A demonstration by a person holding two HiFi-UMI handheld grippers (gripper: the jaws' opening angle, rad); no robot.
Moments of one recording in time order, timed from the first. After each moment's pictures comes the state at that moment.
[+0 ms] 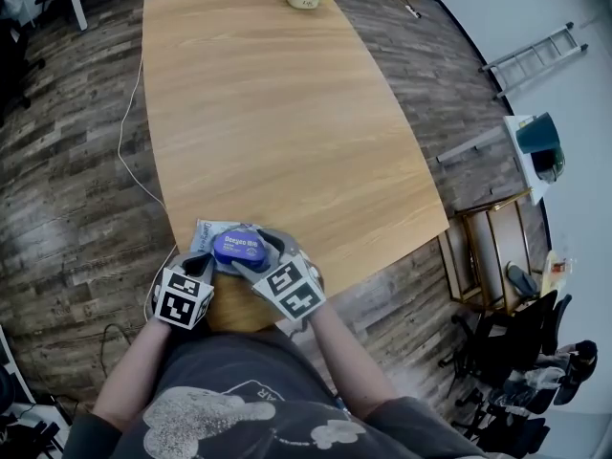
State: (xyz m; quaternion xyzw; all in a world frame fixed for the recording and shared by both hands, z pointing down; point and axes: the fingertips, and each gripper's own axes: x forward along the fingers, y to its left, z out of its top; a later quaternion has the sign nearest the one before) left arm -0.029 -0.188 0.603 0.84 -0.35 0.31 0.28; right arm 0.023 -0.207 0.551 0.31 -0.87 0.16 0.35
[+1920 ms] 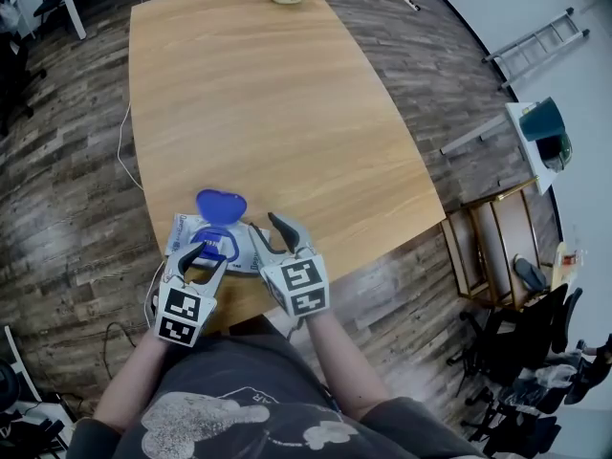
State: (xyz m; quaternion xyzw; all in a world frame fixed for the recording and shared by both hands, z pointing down) left arm 0.023 -0.184 0.541 0.87 -0.38 0.26 0.16; right arm 0.103 -0.239 0.507 0.47 -0.84 0.16 0.20
